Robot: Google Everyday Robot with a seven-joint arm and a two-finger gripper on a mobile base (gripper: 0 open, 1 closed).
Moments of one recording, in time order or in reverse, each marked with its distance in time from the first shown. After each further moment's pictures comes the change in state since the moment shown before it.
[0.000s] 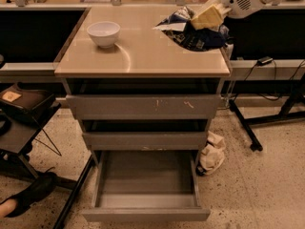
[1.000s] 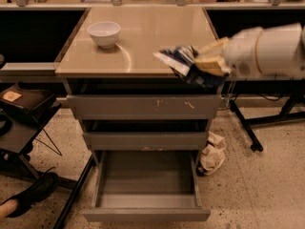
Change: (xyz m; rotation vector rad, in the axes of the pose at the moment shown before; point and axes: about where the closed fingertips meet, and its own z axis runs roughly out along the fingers) arm 0.063 0.063 0.008 0.160 -0.172 -0.037
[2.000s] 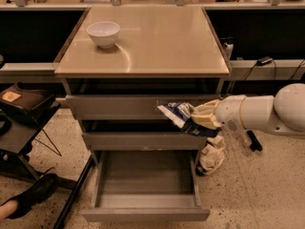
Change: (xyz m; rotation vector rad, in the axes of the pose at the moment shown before) arm 0.147 0.076 0.048 -0.094 0.082 0.185
